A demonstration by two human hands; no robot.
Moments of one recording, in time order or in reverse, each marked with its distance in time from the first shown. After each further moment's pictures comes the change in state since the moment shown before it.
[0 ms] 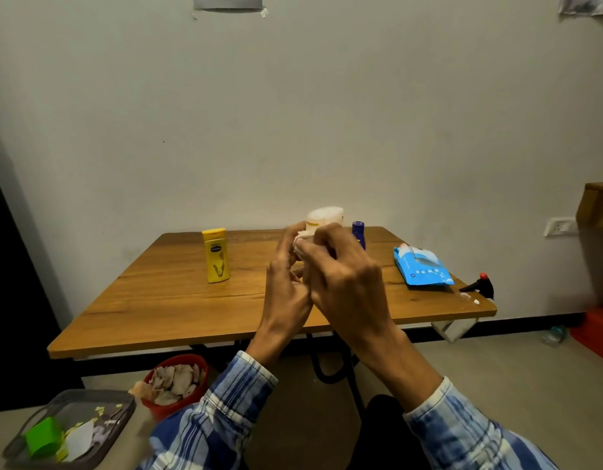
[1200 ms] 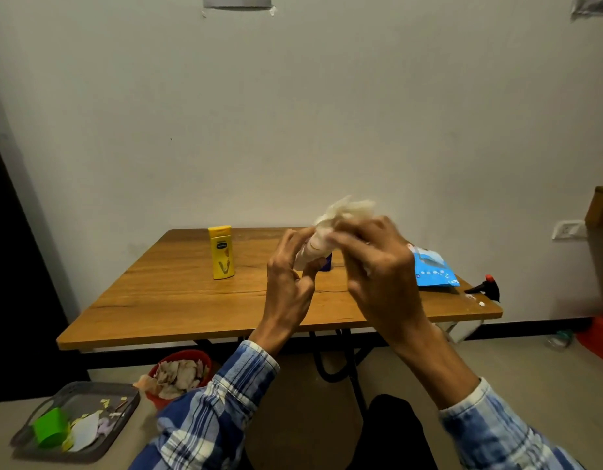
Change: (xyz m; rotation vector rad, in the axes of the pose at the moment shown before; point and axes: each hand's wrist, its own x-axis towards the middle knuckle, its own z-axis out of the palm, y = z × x) left_hand 0.009 -0.022 -0.006 0.253 0.036 0.192; right_hand 0.003 0.021 -0.023 0.083 0.039 0.034
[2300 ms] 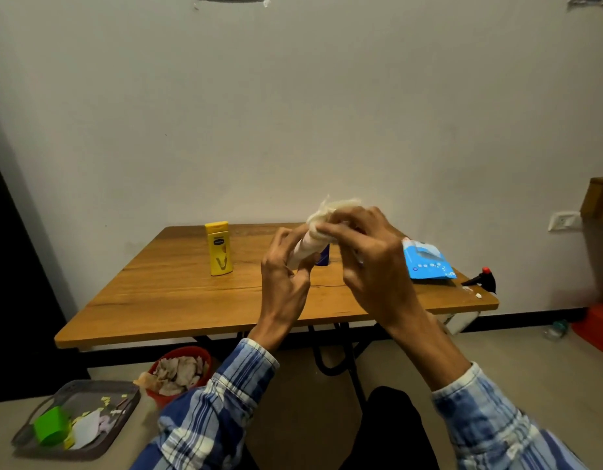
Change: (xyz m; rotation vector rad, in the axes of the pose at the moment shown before) left_hand -0.004 -0.005 0.000 0.011 0.032 -0.043; right_hand 0.003 0.010 0.008 0.061 -0.089 -0.006
